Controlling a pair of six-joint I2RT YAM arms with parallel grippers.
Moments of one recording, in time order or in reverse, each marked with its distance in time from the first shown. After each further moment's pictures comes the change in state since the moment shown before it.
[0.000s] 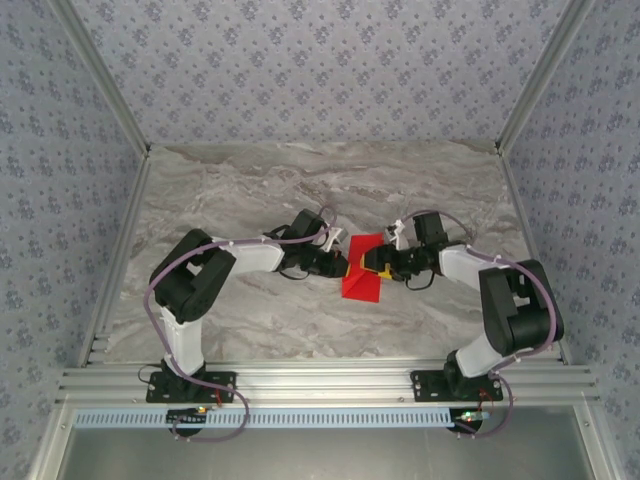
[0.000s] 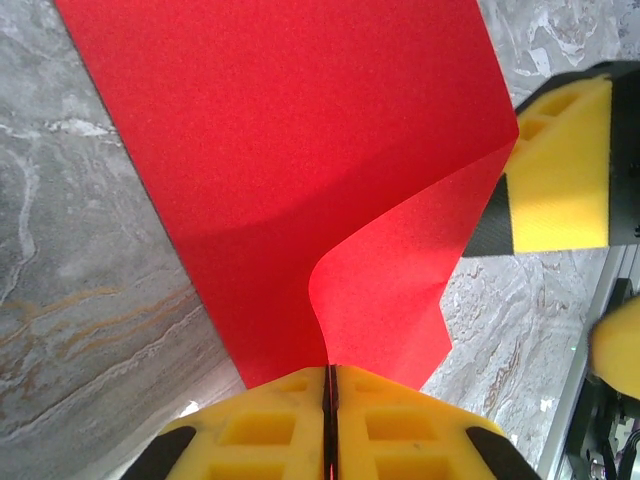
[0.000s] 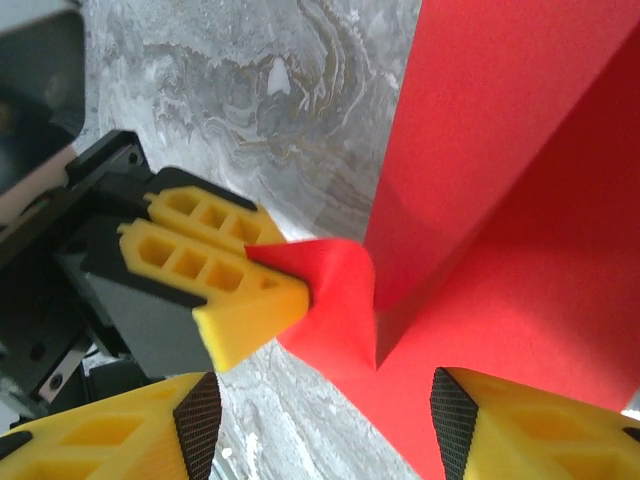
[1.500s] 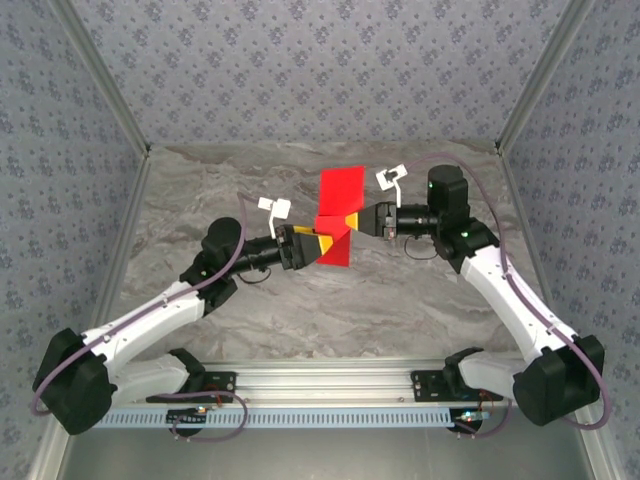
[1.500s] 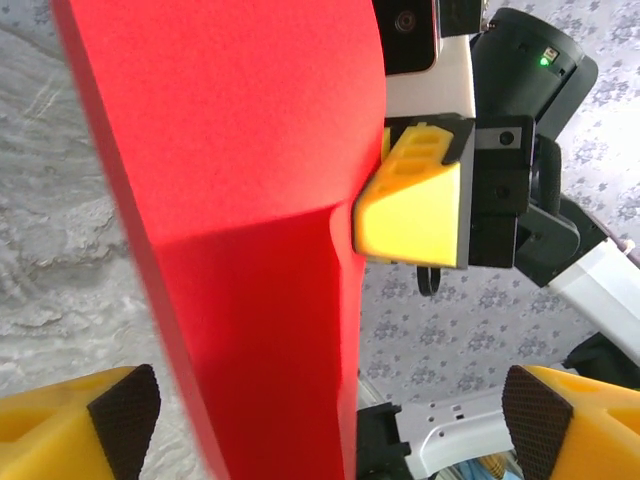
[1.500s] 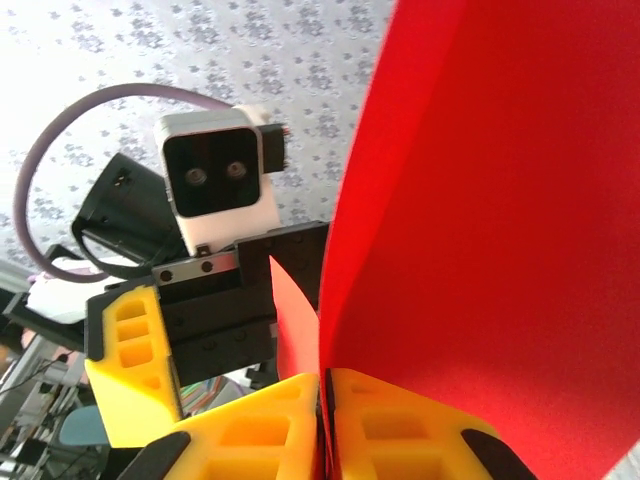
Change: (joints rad) left arm 0.027 -0.812 -0.380 0.489 0.005 -0.393; right arm 0.155 -0.383 0.318 0.037 -0.221 0.166
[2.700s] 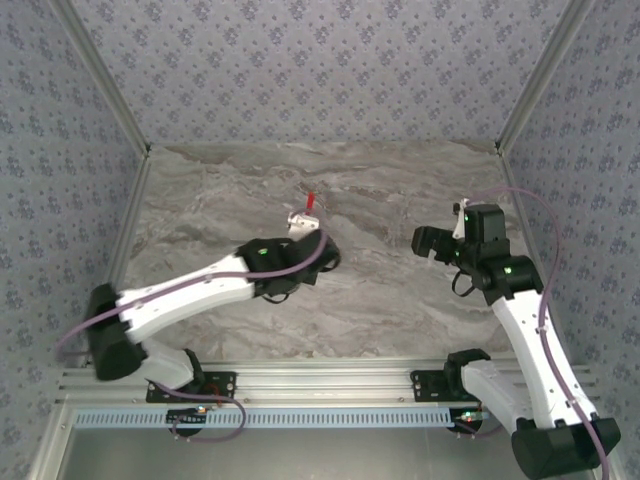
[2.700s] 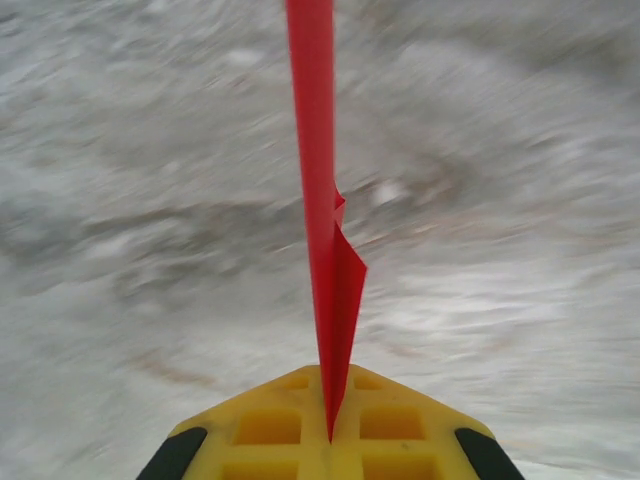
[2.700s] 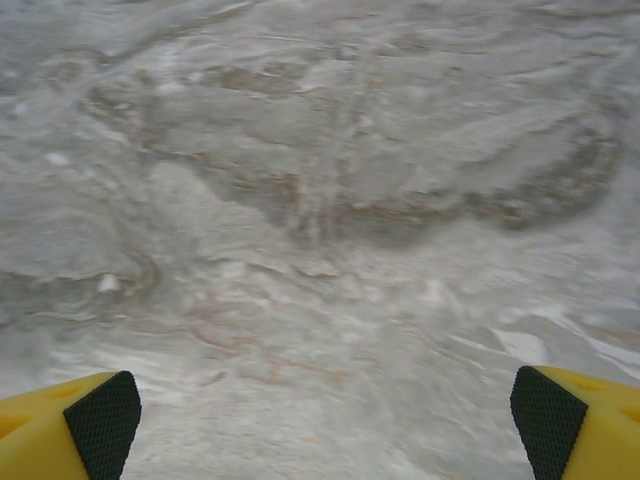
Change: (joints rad) left arm -0.398 0.406 0.626 -1.467 -1.236 0.139; right arm -0.207 -0.314 -0.076 -0.700 1.051 -0.259
